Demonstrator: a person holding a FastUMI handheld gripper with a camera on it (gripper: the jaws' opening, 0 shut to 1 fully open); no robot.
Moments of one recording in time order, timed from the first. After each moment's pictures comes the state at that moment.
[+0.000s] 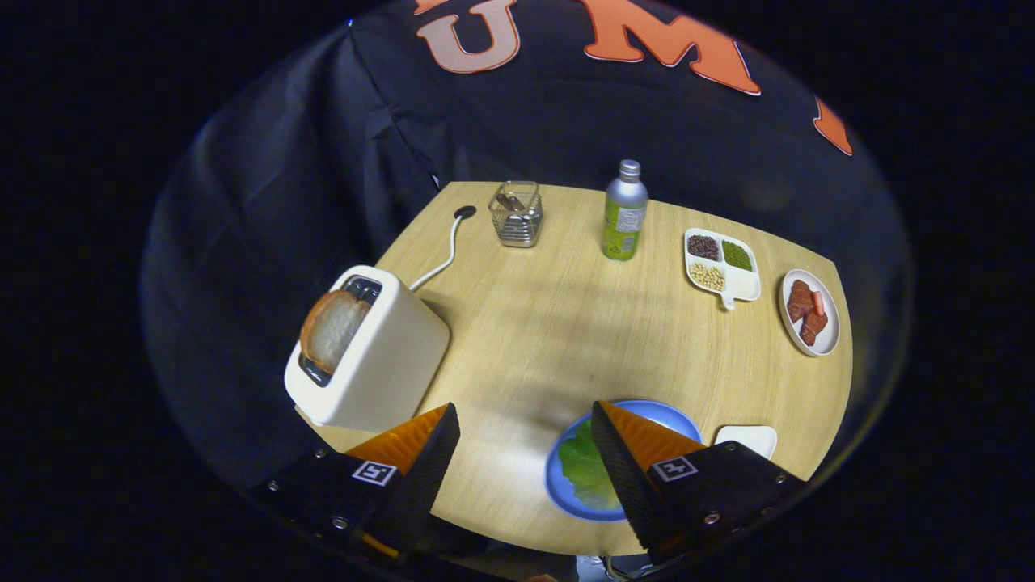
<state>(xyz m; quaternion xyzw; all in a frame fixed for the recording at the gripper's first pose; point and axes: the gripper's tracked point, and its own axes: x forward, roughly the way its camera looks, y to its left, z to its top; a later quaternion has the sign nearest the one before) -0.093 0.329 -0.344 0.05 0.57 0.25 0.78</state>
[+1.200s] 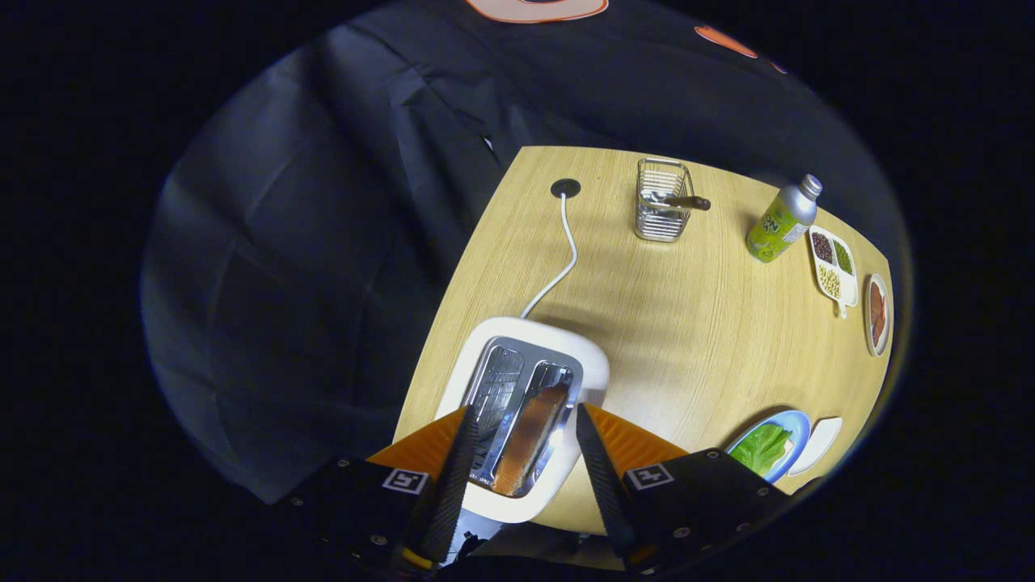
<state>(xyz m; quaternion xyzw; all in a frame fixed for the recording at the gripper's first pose) -0.086 0.529 -0.337 0.06 0.67 0.27 0.69</state>
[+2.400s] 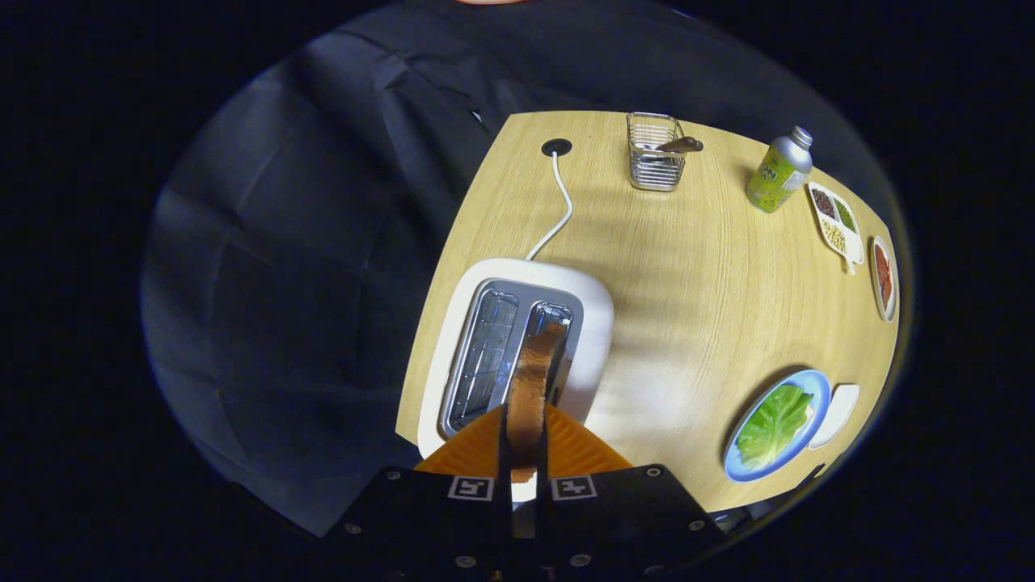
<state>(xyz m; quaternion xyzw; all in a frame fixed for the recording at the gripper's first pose) -0.123 0.514 -0.330 0.10 0.69 0.28 0.66</state>
